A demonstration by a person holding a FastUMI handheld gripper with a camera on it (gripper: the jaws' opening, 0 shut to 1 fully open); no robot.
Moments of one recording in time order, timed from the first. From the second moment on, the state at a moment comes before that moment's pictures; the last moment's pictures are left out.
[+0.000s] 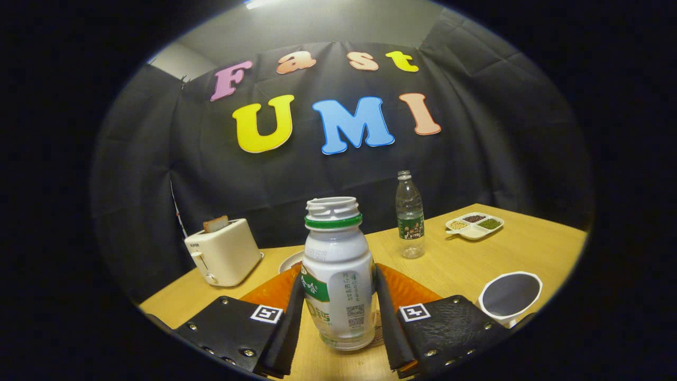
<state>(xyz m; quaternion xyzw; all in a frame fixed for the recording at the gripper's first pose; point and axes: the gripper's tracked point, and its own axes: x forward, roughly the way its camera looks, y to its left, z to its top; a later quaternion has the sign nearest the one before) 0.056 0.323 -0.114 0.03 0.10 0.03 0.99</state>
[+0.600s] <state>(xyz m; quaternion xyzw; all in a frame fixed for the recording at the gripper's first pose) 0.091 0.321 -0.122 -0.02 0.10 0.03 0.99</state>
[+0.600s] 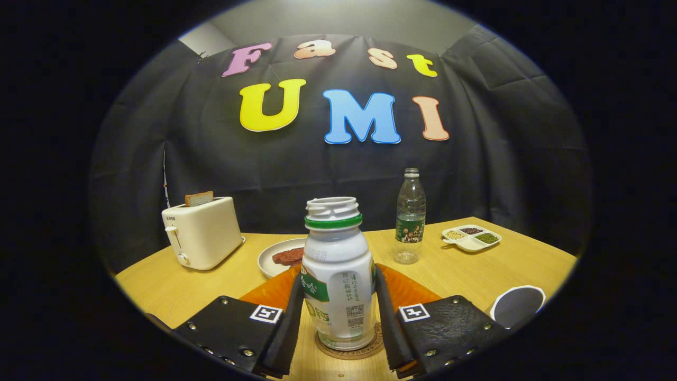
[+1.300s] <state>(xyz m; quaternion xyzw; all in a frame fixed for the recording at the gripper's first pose) 0.085 0.313 -0.126 -0.01 0.11 0.03 0.99</state>
